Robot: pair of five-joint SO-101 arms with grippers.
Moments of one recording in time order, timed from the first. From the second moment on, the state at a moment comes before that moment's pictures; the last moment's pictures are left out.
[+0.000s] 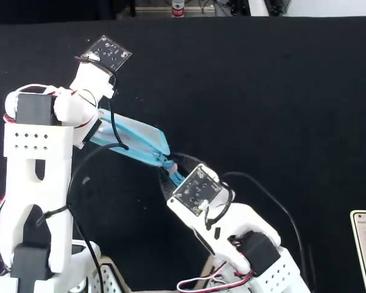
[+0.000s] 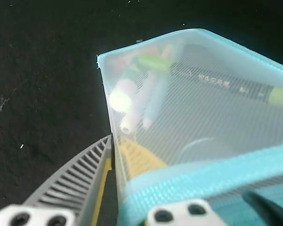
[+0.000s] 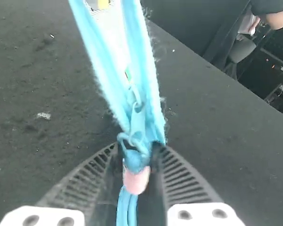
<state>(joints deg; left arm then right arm) -1.7 -20.7 -3.0 94.5 -33.2 -36.8 -96.4 79.5 49.5 15.6</state>
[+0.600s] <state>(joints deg) -1.7 -20.7 -3.0 94.5 -33.2 -36.7 -96.4 79.4 49.4 15.6</state>
